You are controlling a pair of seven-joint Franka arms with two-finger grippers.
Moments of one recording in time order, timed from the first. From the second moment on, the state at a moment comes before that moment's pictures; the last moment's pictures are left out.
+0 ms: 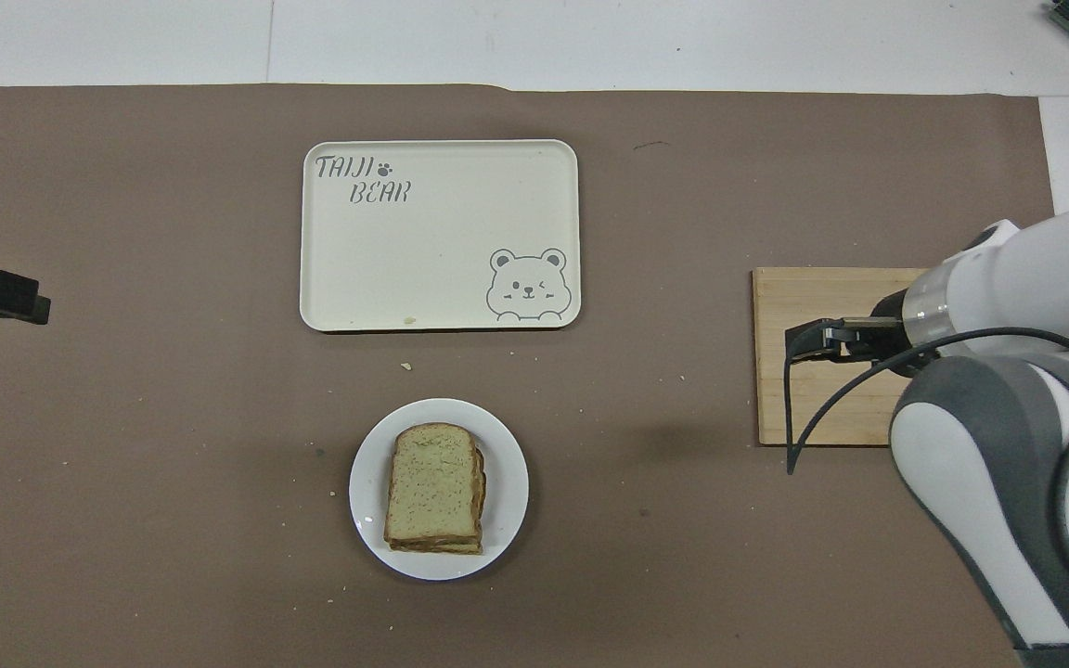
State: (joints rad) left arm -0.13 -0.01 0.11 -1.52 -0.01 1.51 0.08; right arm 0.19 -0.06 -0.09 -1.96 0.10 1.87 0.15
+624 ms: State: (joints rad) left arm -0.13 -0.01 0.11 -1.52 -0.01 1.51 0.08; right arm 0.09 -0.07 -0.09 -1.82 0.06 1.78 0.11
